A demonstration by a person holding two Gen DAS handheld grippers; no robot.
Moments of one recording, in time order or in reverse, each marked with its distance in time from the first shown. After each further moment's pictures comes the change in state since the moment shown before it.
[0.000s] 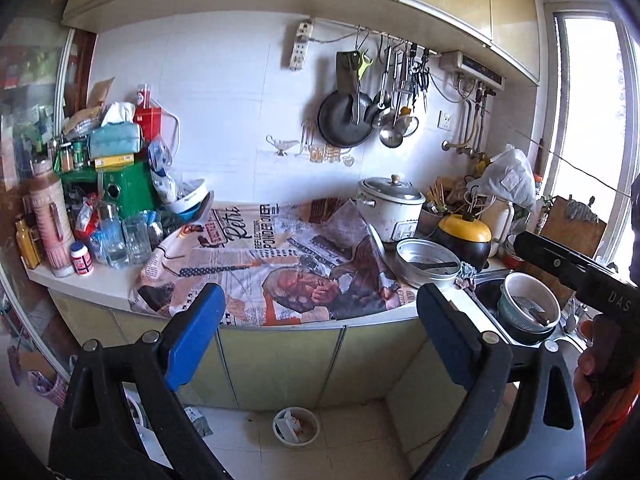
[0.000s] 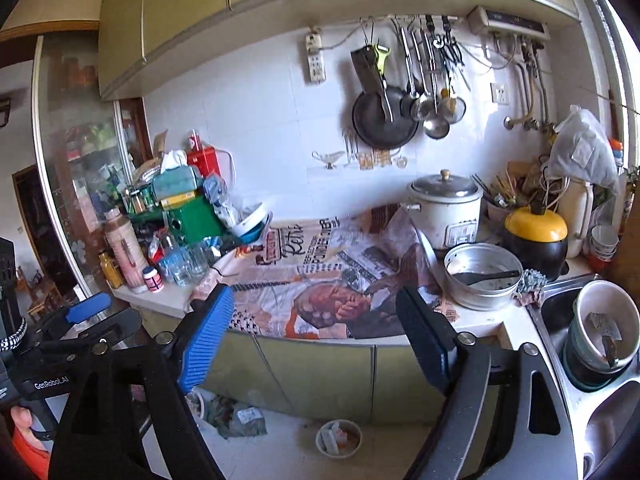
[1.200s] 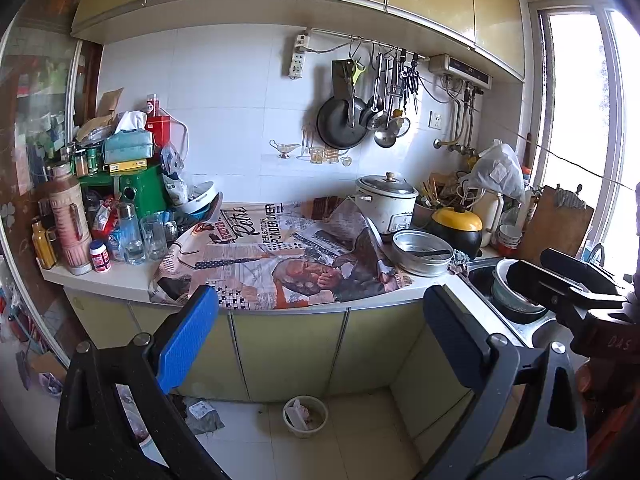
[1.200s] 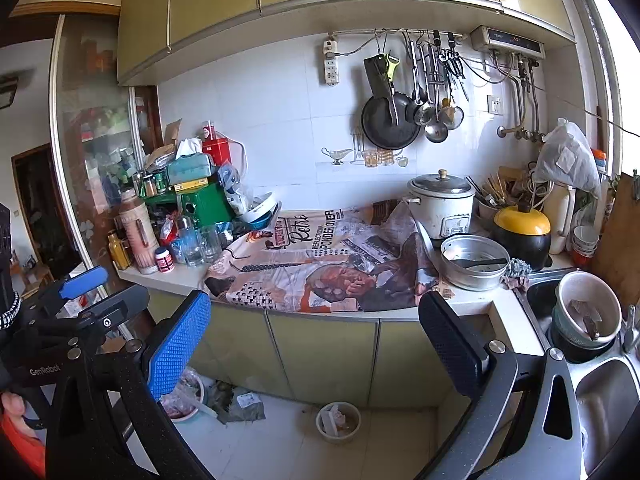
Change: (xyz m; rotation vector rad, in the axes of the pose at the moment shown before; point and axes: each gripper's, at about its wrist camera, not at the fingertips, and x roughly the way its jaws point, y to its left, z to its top) left arm -0.074 0.003 -0.029 0.024 -0.001 -0.006; right arm -0.058 0.059 -0.039 -0.046 0.018 -0.049
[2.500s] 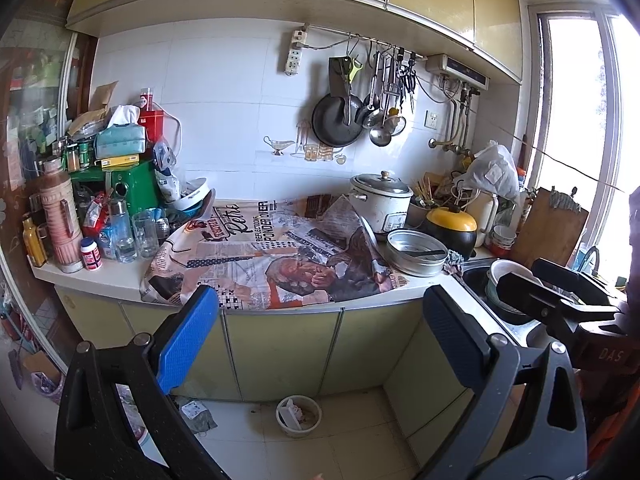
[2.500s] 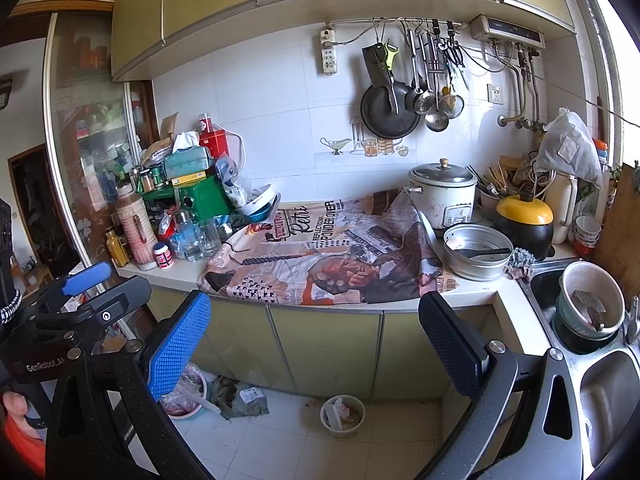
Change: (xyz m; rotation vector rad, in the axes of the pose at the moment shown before) left arm 0.012 0.004 0.008 -0.018 0.009 -0.032; right arm 0.006 0.004 -0.002 0.019 0.030 -0.009
